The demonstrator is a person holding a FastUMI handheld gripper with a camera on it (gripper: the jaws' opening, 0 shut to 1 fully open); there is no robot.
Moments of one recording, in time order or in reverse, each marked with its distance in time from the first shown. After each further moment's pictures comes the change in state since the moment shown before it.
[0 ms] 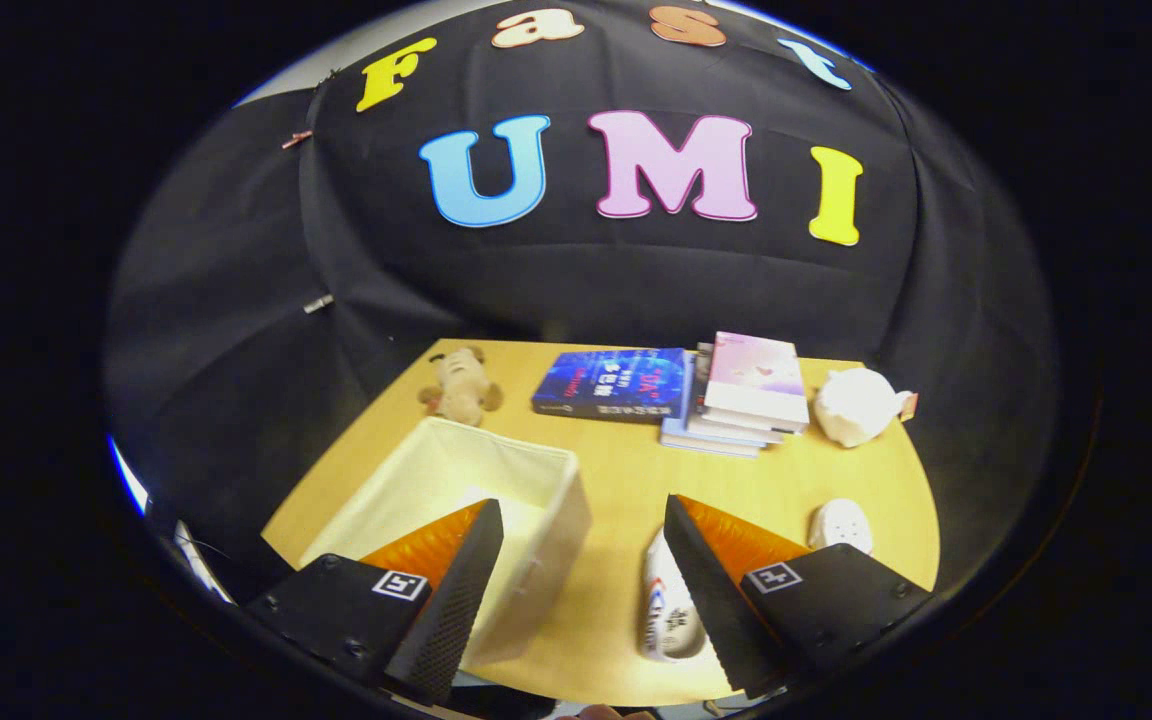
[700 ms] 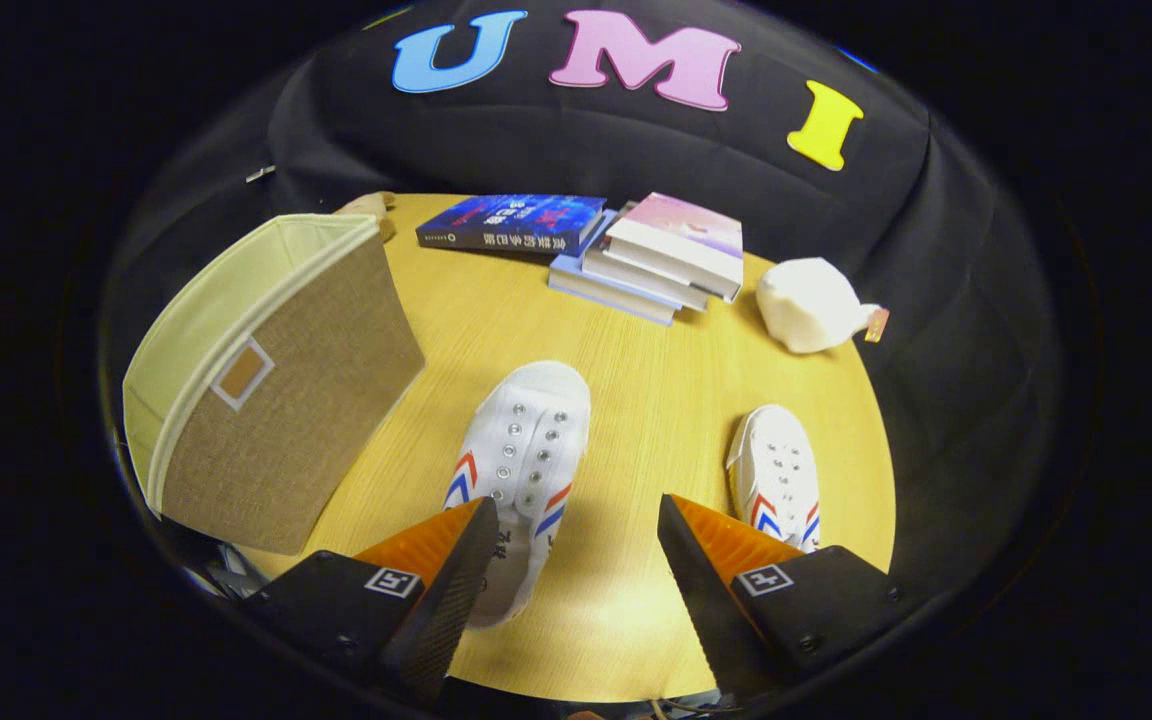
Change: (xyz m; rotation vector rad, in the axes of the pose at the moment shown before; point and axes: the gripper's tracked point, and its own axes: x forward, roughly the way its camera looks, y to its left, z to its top) arm 0.053 -0.119 -0.161 -0.101 0.335 -0.099
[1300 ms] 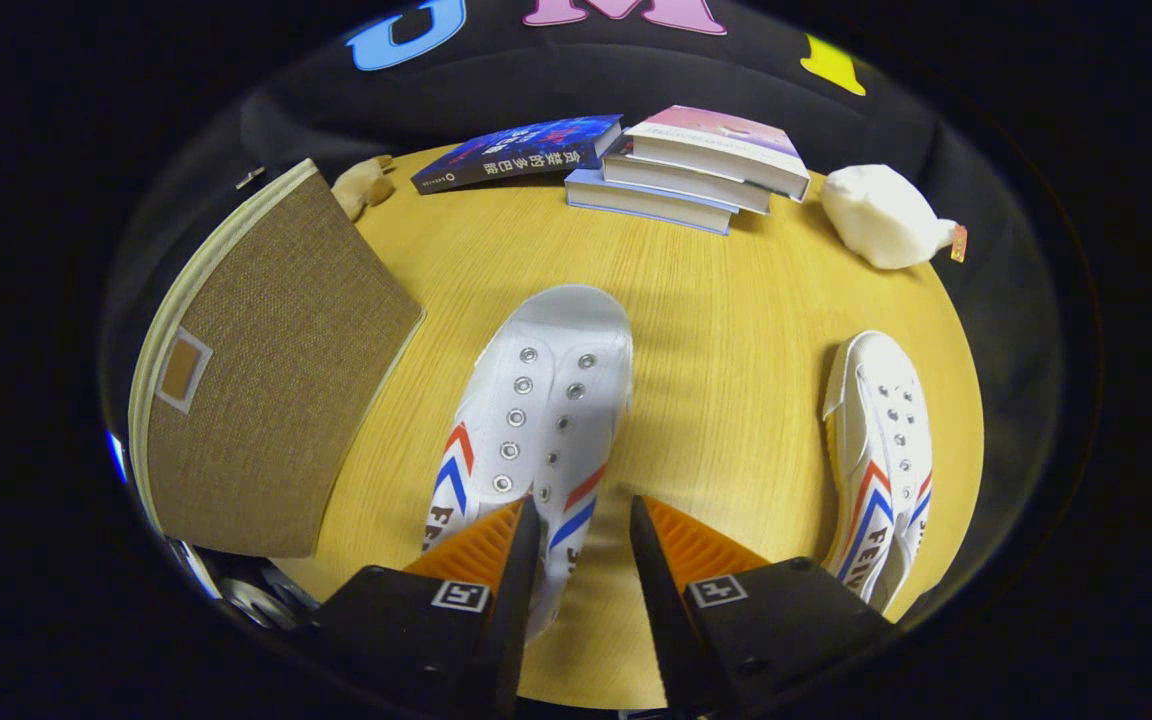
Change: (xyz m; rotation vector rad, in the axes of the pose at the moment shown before) arm 0.047 0.023 -0.030 0.112 0.184 0.172
